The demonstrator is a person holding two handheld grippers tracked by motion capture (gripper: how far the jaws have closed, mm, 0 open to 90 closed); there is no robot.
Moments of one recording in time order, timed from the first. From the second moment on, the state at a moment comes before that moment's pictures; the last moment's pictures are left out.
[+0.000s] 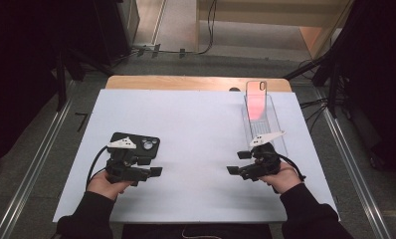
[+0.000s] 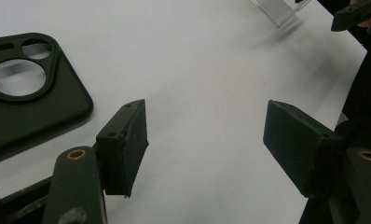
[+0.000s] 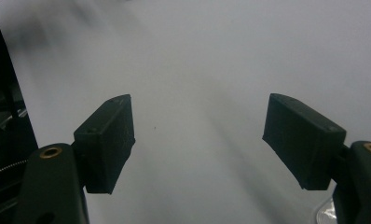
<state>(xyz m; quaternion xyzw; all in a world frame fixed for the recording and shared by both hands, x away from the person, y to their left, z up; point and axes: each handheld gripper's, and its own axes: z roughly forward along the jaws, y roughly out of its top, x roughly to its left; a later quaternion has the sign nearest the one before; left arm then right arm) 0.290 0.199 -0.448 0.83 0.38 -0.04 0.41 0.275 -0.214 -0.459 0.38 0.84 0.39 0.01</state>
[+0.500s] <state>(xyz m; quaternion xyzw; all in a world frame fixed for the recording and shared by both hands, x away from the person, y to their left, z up) 0.289 0.199 -0.447 0.83 0.38 -0.04 0.41 0.257 -0.233 -0.470 0.37 0.84 0.39 0.00</state>
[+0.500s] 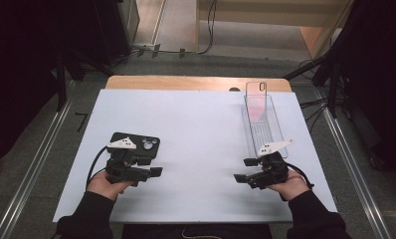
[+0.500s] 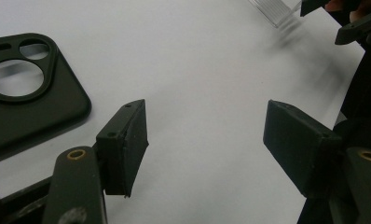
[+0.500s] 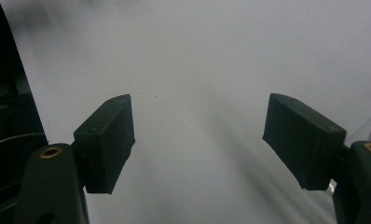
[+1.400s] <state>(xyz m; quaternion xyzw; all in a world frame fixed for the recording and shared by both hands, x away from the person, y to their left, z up) 0.317 0.216 -0.433 0.82 0.42 -0.01 0.40 0.254 -0.236 -0.475 0.38 0.84 0.38 0.00</state>
